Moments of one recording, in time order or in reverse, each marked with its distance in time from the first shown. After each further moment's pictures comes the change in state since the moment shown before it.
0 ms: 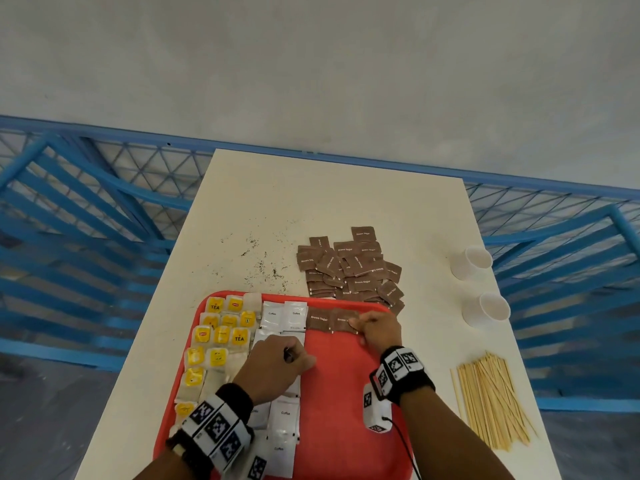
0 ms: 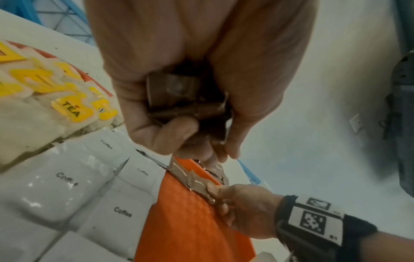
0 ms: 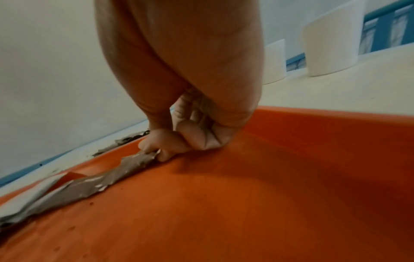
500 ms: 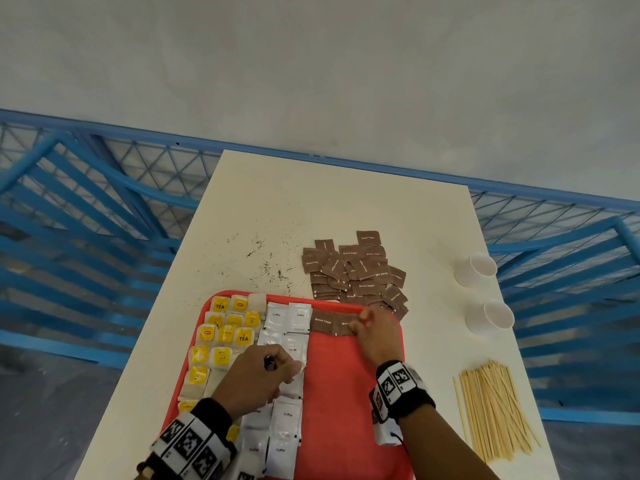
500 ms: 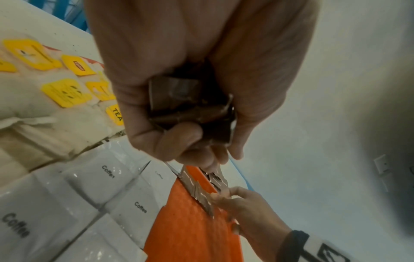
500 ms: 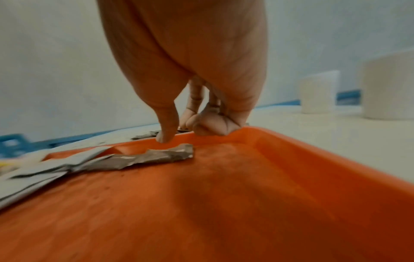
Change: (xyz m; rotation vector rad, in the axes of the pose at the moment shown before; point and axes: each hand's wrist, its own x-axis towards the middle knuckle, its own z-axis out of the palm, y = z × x) left_hand -0.029 -0.004 -0.019 -0.261 0.011 -0.111; right_hand -0.012 -0.002 0.010 -0.383 0.145 -0.293
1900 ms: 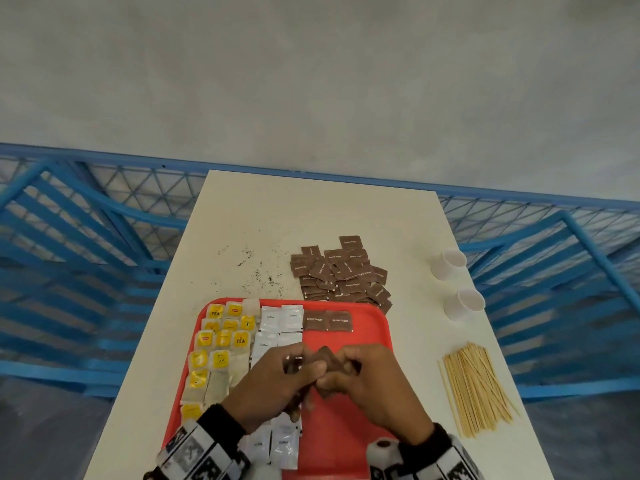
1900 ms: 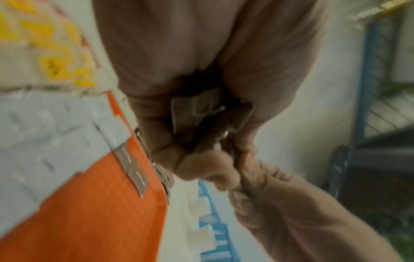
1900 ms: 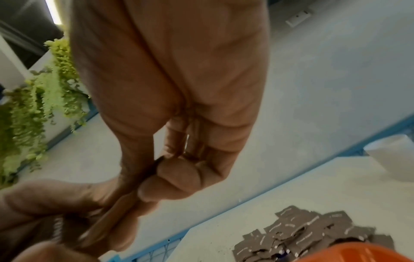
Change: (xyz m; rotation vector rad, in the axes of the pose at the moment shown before) left_hand -0.046 0.041 0.014 -0.261 -0.305 0.147; right_hand -0.160 -0.085 -0.089 0.200 -0.324 -0.291
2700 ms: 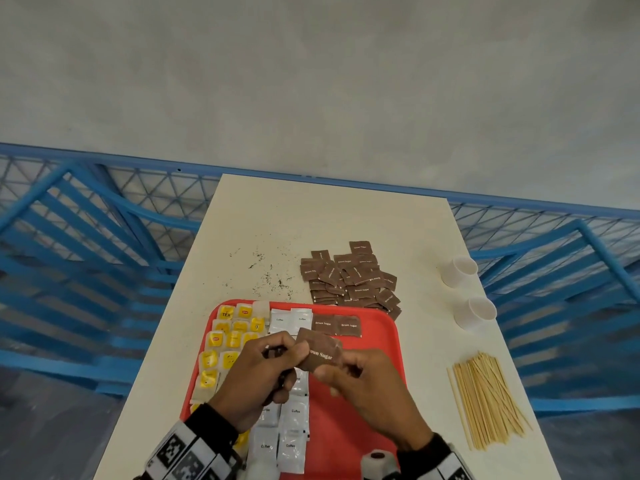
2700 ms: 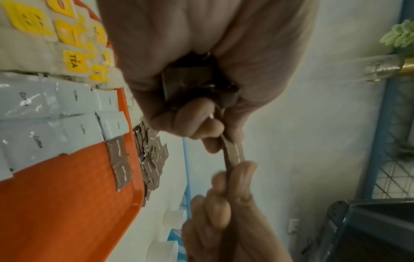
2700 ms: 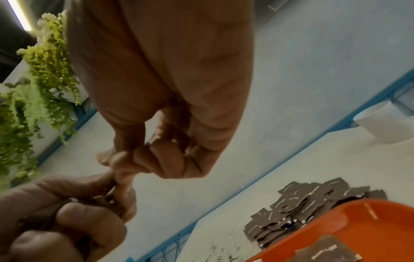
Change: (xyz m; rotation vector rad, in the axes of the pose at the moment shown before) left_hand -0.012 0.009 -0.017 -0.249 0.243 0.032; right_hand 0.001 -0.006 0.013 0.227 -0.011 -0.043
